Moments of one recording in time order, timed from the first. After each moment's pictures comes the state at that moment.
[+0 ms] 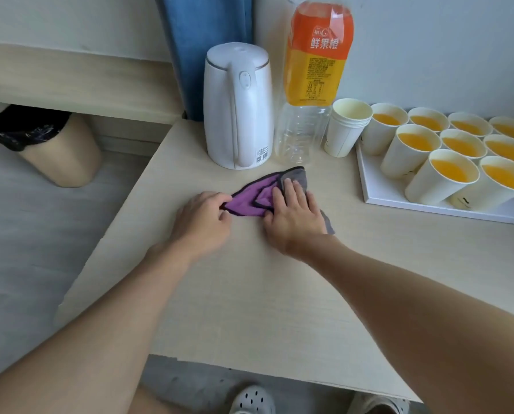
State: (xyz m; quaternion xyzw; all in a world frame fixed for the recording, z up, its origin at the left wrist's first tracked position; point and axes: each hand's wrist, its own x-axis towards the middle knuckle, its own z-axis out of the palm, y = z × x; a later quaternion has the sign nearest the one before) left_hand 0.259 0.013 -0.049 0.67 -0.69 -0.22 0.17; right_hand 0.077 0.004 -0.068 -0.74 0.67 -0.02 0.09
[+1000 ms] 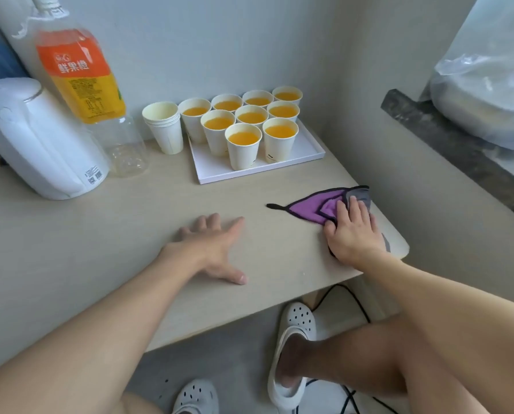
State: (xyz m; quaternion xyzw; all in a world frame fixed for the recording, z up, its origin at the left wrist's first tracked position) left_hand 0.021 0.100 -0.019 0.40 -0.87 -0.13 -0.25; right_hand -0.230 0.226 -0.061 -0.43 0.89 -0.03 0.12
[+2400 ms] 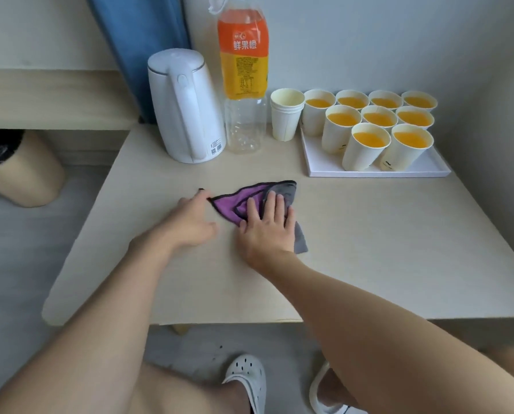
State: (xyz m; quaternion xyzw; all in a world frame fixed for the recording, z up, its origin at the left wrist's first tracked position) left_hand 0.225 0.050 -0.011 0.66 -0.69 -0.31 -0.01; right_hand 0.074 0.091 -0.070 -0.63 0.77 -0.04 0.11
